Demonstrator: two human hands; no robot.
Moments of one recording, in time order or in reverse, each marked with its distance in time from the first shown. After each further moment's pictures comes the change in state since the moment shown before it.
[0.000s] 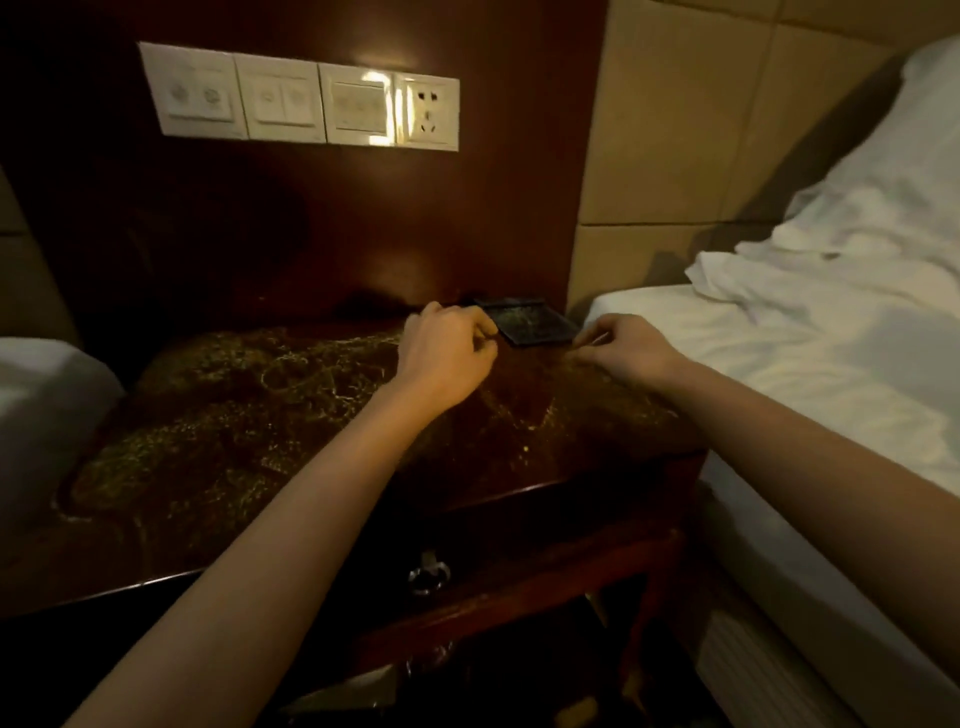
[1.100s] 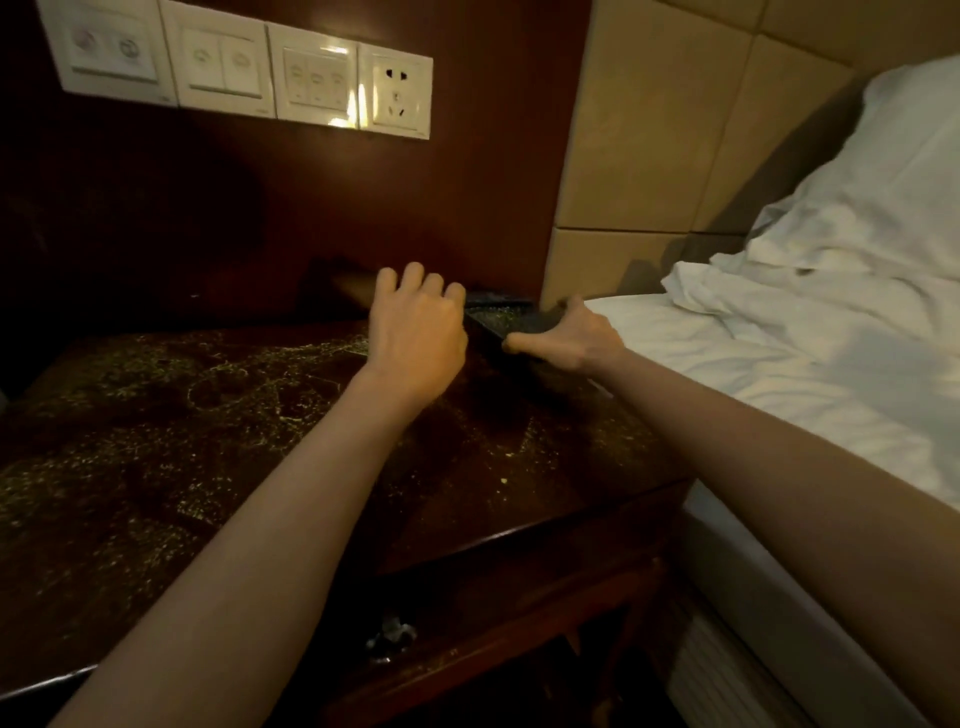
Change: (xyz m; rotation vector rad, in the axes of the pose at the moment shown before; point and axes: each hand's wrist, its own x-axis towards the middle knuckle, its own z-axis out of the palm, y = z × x) left_hand 0.043 -0.010 0.012 0.485 0.134 0.089; right_hand 0.082 0.000 0.024 -0.235 0.102 0.109
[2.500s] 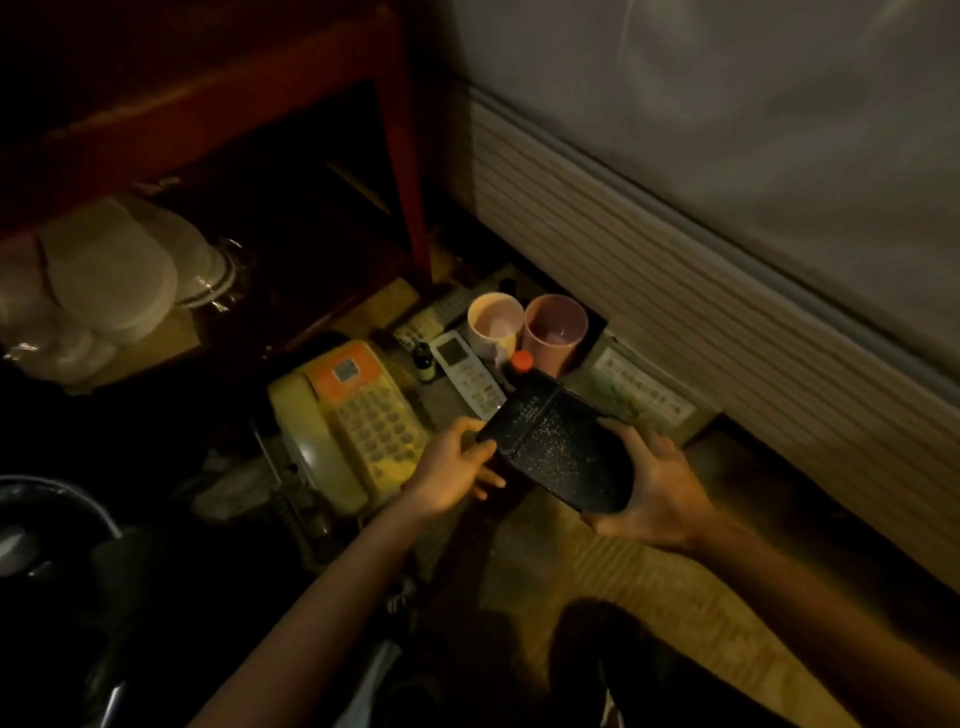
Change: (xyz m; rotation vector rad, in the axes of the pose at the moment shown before) left_hand -0.503 0.256 0.067 -1.344 -1.349 -0.497; right_hand -0.564 0.362 0.159 -0.073 -0.227 0.286
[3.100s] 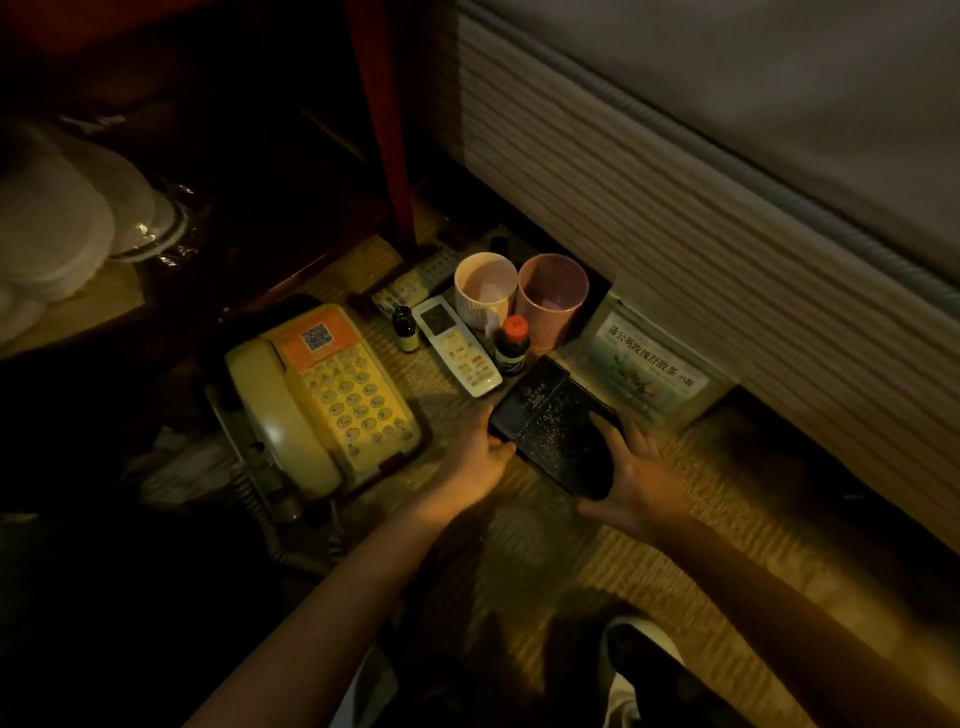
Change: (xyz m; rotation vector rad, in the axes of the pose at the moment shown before) left_hand 0.035 -0.037 0.047 0.319 -0.028 0.122; right_hand 0.014 0.039 0.069 -0.144 -0.112 0.166
